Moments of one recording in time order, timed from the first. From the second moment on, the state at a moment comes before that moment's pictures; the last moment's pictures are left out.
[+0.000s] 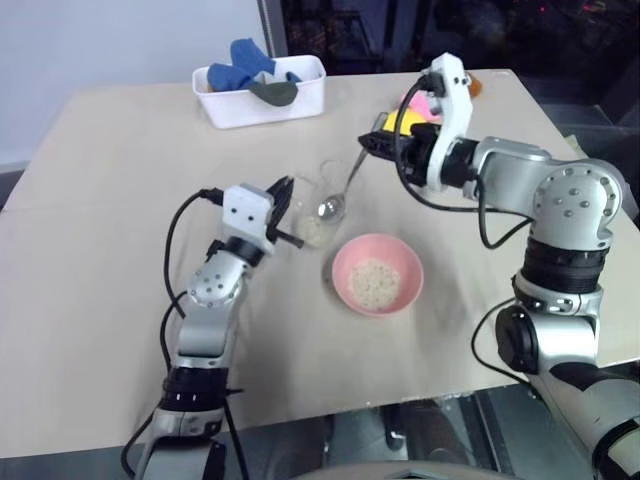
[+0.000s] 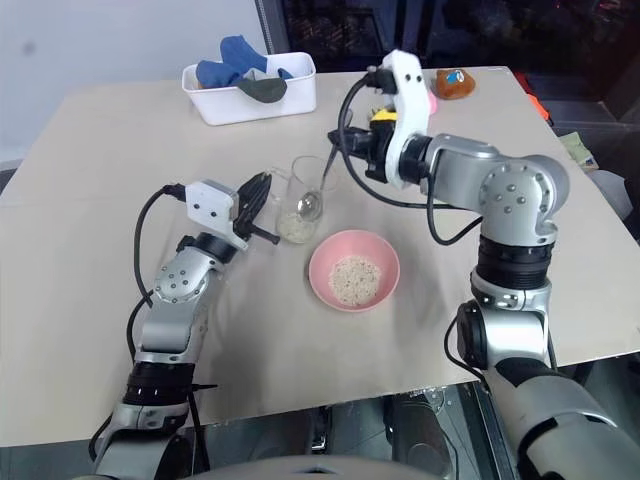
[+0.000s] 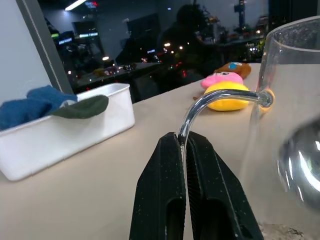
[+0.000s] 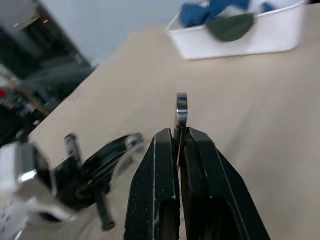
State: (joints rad) left arm -0.29 0.31 0.05 -0.10 -0.11 0.00 -0.33; right arm -0.99 -0.19 -0.17 -0.14 0.87 1.32 0.15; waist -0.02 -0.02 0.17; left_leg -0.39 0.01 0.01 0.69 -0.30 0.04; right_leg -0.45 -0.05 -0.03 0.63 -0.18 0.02
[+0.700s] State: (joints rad) left arm 0.06 0.26 0.11 -0.38 -0.19 0.18 -0.26; right arm -0.99 -0.21 0.06 -0.13 0.80 1.27 0.39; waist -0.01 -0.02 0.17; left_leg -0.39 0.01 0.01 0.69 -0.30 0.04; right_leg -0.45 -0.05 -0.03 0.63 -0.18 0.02
